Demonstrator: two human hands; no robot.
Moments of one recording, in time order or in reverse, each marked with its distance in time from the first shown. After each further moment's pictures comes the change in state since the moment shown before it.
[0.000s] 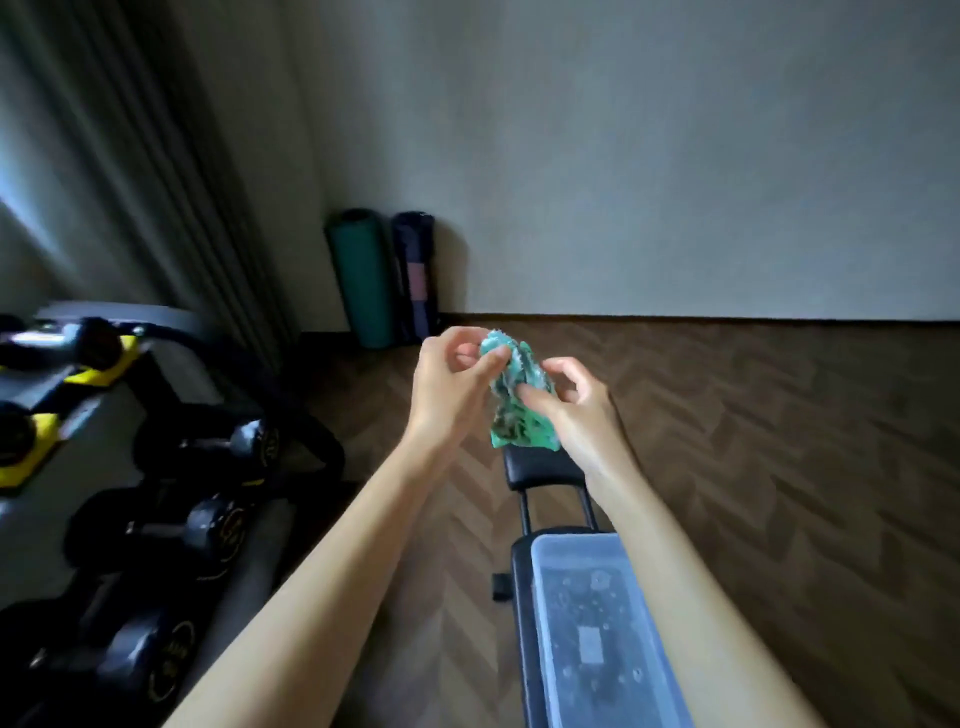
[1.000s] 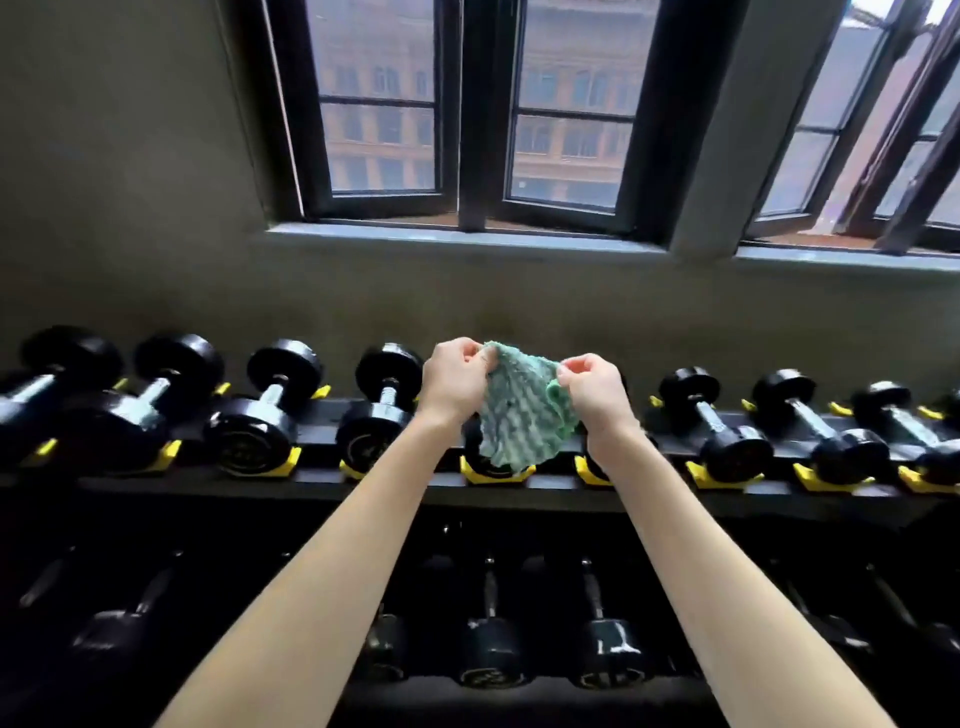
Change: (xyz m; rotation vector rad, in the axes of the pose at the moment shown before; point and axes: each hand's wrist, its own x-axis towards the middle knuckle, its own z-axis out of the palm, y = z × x) left_hand -0.690 0.062 -0.549 0.356 1.510 -0.276; right_hand -0.667 -0.139 0.452 0.013 -1.408 -0.278
